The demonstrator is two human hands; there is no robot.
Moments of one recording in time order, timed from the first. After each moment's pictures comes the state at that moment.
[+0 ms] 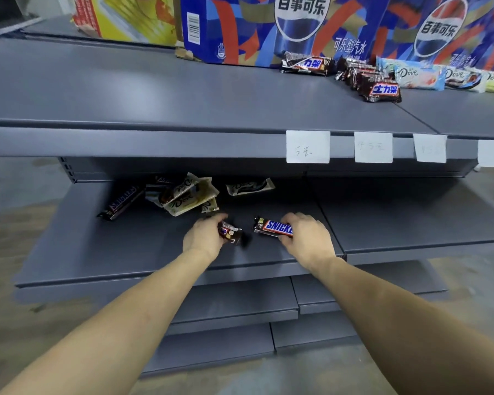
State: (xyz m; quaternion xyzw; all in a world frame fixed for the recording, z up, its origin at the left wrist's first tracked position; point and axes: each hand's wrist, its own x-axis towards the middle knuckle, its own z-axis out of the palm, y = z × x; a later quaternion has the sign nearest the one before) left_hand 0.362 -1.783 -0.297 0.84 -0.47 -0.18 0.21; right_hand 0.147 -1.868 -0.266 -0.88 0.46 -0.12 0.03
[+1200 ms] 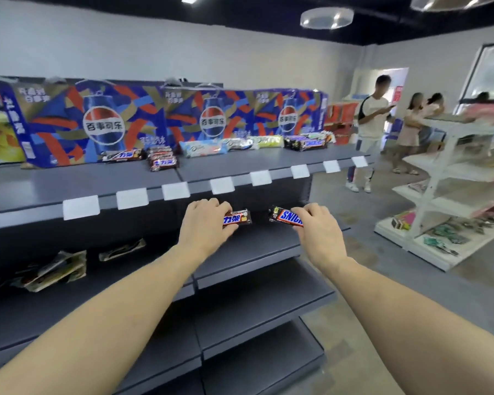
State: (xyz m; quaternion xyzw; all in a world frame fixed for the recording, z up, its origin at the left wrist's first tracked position) left_hand -0.009 -1.810 -0.088 0.64 -0.71 0.21 0.20; right_hand -0.260 -1.851 -0.120 -0.77 0.54 -0.30 -0.15
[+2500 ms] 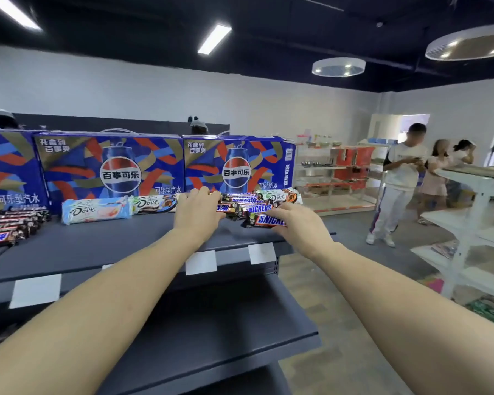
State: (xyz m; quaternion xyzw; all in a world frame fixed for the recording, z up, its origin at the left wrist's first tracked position) left_hand -0.211 -2.150 0.011 0.71 -0.62 0.28 0.20; right_hand -0.439 -2.207 -0.004 -0.86 0.42 -0.26 -0.13
